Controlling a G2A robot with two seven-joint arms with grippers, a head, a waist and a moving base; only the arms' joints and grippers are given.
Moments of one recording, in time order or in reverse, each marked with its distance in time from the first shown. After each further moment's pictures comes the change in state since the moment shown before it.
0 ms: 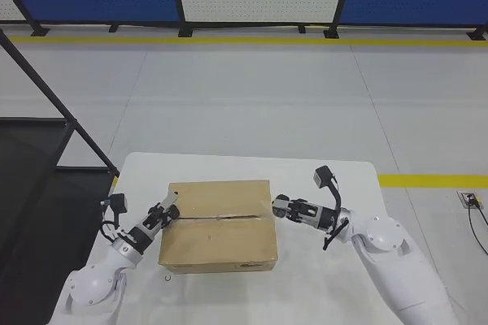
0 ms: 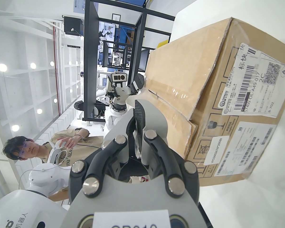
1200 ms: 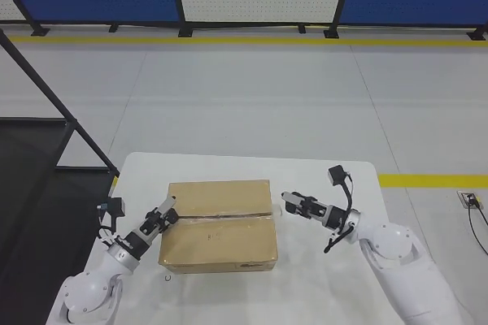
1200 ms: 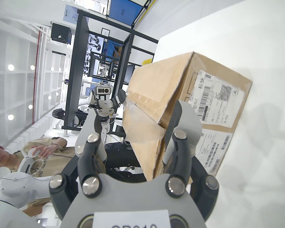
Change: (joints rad) left arm 0.050 0.025 -0.005 -0.051 -0.041 -0.012 0.002; right arm -0.082 0.024 0.073 -0.090 -0.180 -0.157 -0.151
